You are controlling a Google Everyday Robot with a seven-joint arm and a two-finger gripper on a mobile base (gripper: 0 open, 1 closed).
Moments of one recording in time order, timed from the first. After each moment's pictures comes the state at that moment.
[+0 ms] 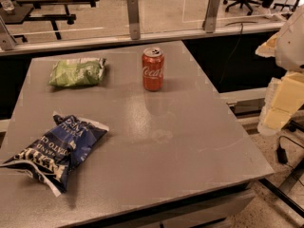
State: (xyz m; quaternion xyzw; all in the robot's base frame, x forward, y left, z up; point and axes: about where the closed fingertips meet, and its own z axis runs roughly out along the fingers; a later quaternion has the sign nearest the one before) arm 0.438 -0.217 0.976 -0.60 0.78 -0.03 0.16
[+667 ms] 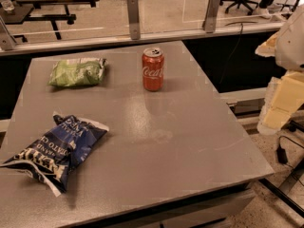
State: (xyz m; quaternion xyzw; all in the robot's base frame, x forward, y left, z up) arm 0.439 -0.214 0.978 -0.60 0.78 -0.03 0.16
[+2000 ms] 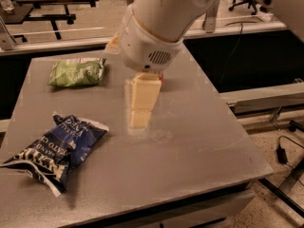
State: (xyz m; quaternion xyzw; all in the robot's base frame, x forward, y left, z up) arm 0.443 0.053 0.978 -0.80 0.54 0.07 0.24
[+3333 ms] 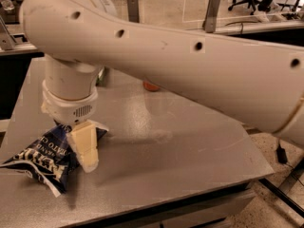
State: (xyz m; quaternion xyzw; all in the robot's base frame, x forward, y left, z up) arm 0.422 0.179 0.861 -0.91 0.39 0.08 0.15
